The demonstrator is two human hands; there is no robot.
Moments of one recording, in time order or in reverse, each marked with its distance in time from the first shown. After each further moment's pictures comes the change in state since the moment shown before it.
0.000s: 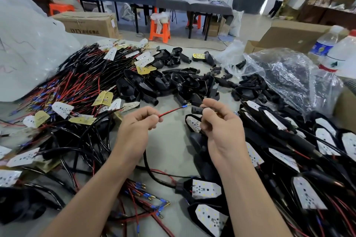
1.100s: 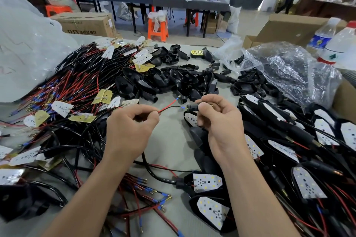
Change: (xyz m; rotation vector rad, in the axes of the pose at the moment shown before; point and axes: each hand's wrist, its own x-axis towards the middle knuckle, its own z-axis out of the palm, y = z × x) left_hand -0.008 0.004 -0.007 0.315 0.202 0.276; right_hand -0.003 -0.001 -0.003 0.023 -0.116 -0.070
